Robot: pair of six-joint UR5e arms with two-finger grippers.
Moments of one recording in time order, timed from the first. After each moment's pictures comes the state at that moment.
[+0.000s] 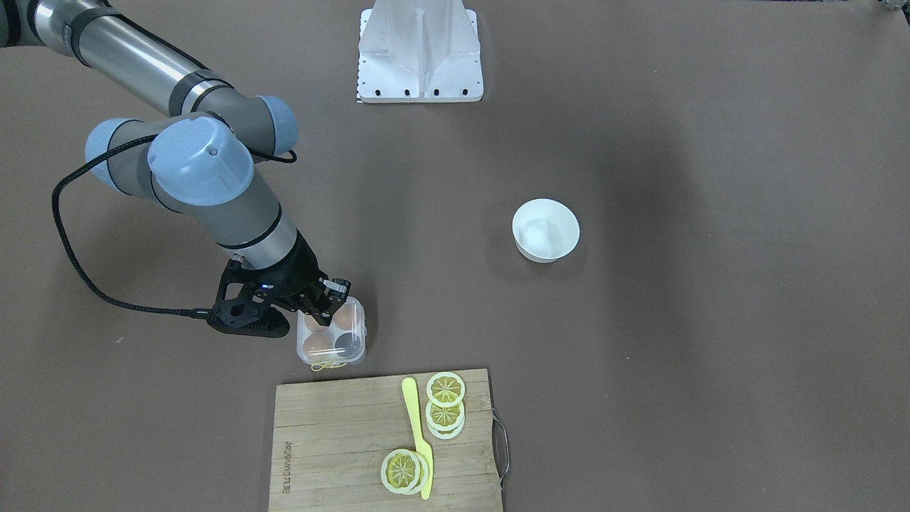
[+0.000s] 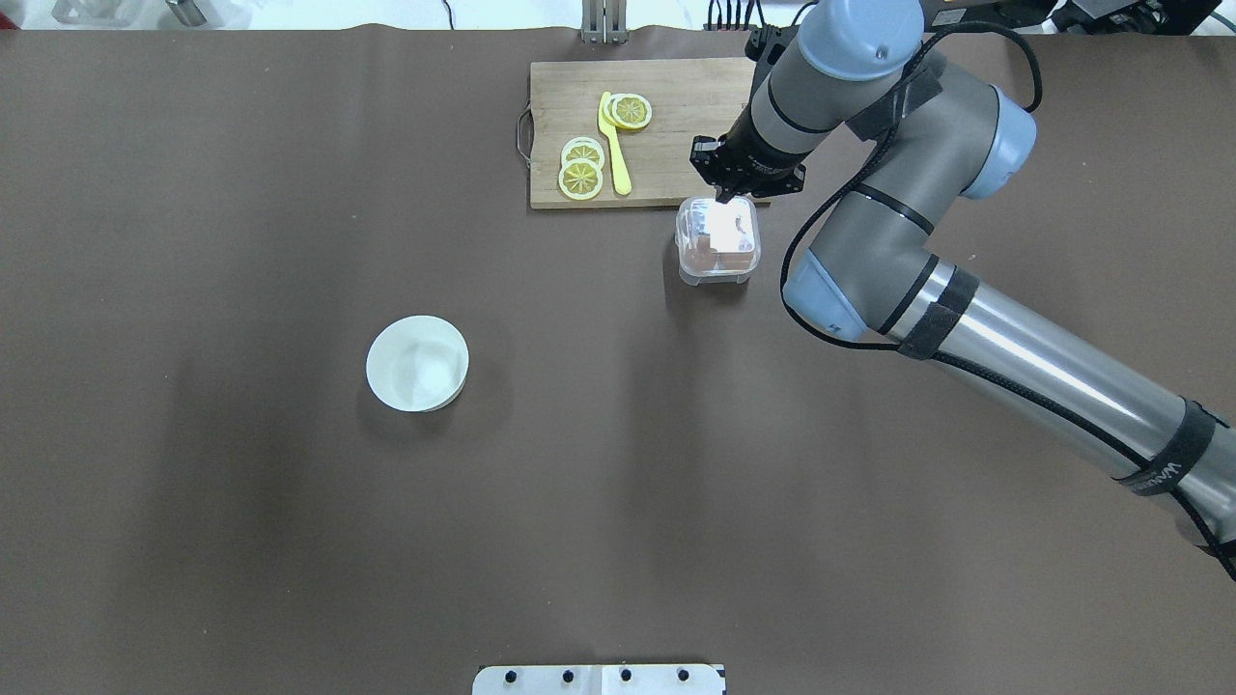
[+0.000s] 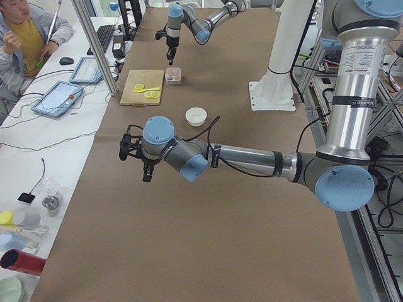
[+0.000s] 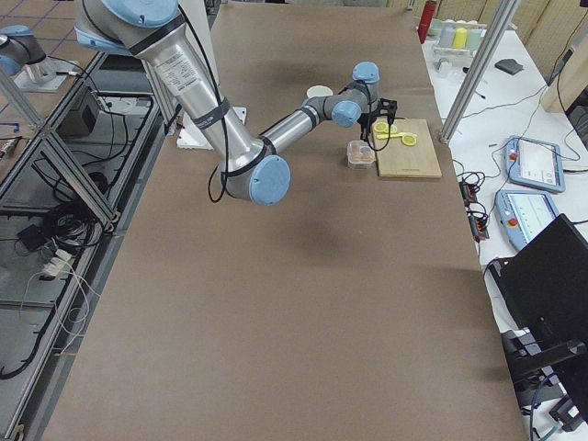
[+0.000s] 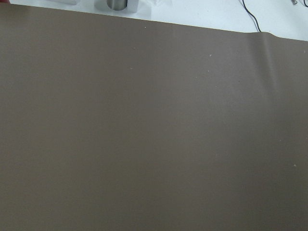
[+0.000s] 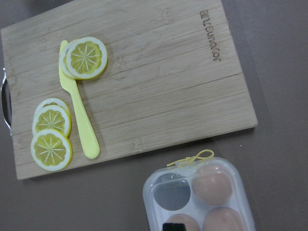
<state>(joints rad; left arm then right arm) -1.48 -1.65 -1.63 -2.08 -2.44 -0.57 0.84 -0.84 1.43 -1.27 2.09 1.26</state>
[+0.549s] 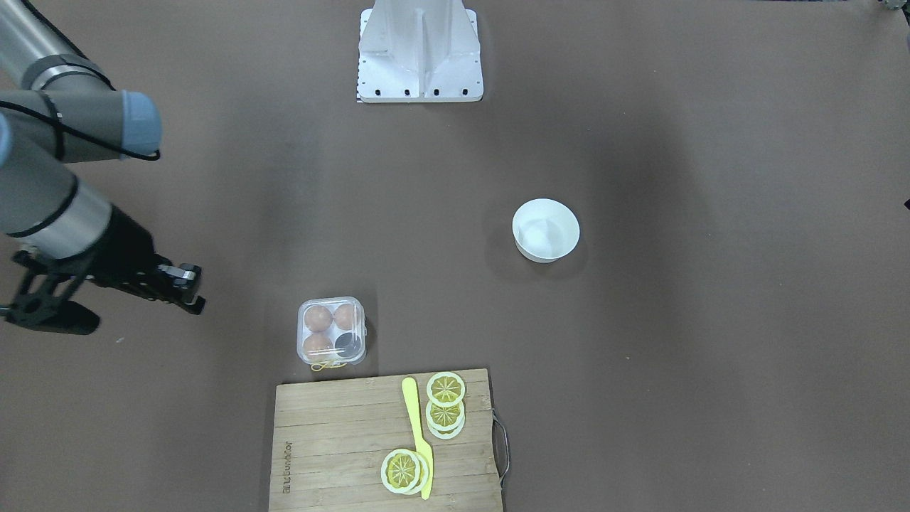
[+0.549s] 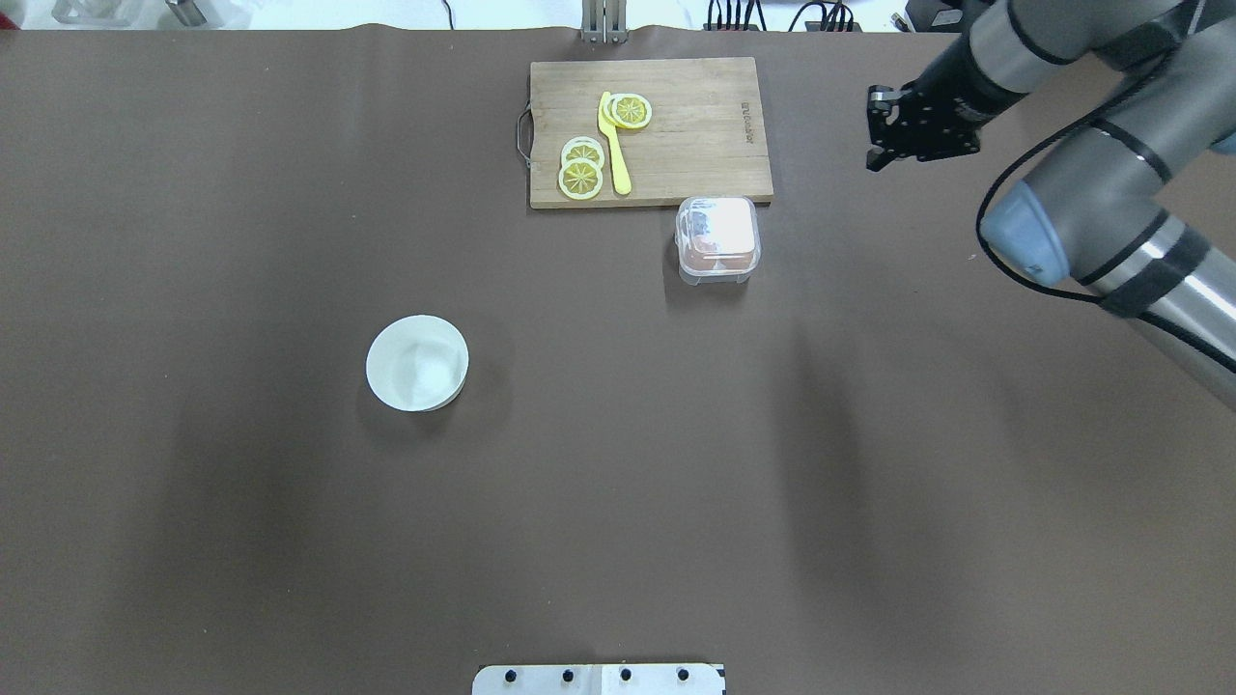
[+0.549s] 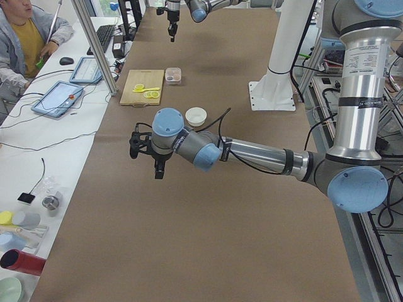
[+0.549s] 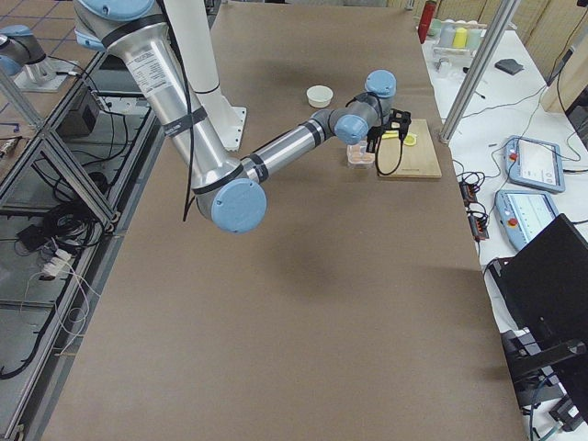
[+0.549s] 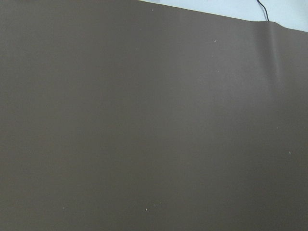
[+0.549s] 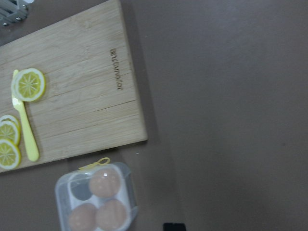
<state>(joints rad) -1.48 -1.56 -1.74 -1.96 -2.44 -0.57 1.08 -1.13 1.61 -1.27 2.32 1.05</state>
